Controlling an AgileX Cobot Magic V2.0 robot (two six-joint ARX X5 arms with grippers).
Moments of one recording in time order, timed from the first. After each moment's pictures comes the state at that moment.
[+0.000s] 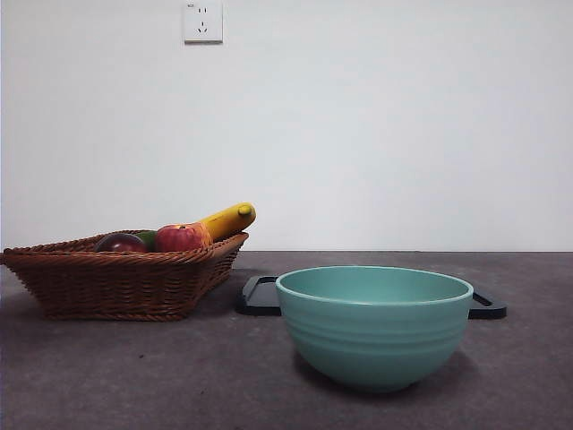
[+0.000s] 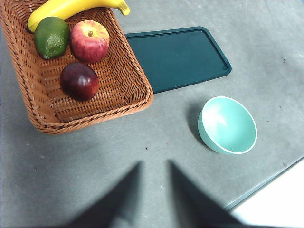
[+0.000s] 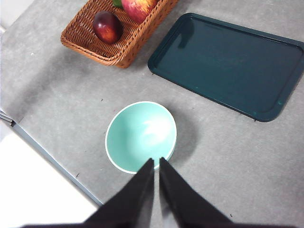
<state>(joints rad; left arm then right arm) -0.03 0.71 1.10 -1.14 0.52 0.11 0.20 0.78 1.05 -1.06 -0.50 -0.03</state>
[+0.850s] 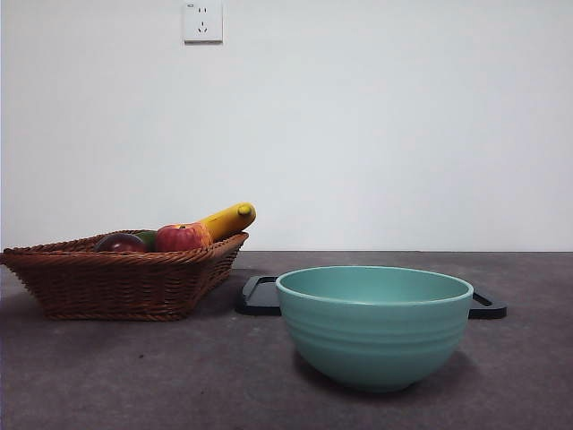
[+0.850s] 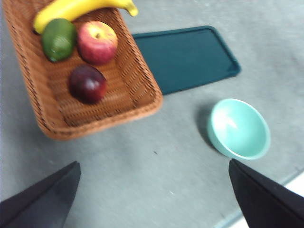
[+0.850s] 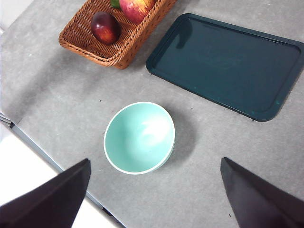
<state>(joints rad) -0.05 0.78 1.10 -1.08 0.48 0.11 0.20 0.78 1.05 -1.06 -0.50 -0.03</state>
